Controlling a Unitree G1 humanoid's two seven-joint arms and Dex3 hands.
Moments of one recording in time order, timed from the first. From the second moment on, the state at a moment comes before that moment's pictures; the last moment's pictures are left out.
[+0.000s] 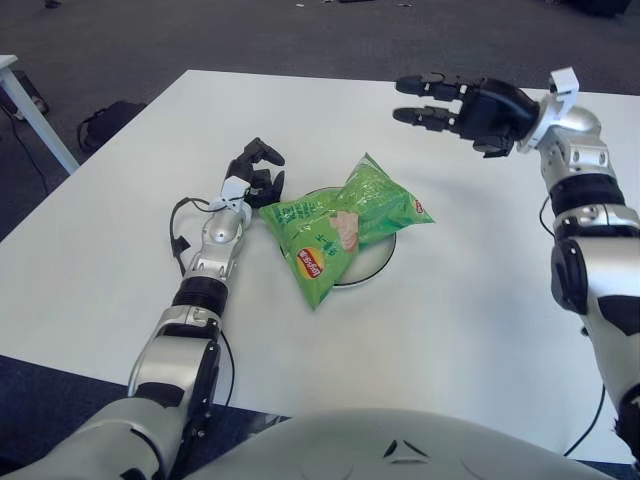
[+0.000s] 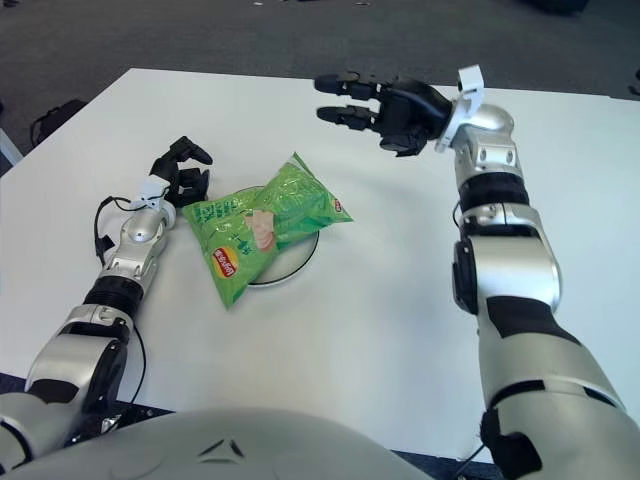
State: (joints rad) left arm -0.47 0.18 0.01 0.73 0.09 -0.42 0.04; right arm -0.92 -0.49 -0.07 0.87 0.30 0.01 1.18
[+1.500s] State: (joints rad) left arm -0.47 0.19 0.02 0.73 0.06 -0.42 0.00; right arm -0.52 -0.11 -0.27 0.73 0.02 -0.50 -0.30
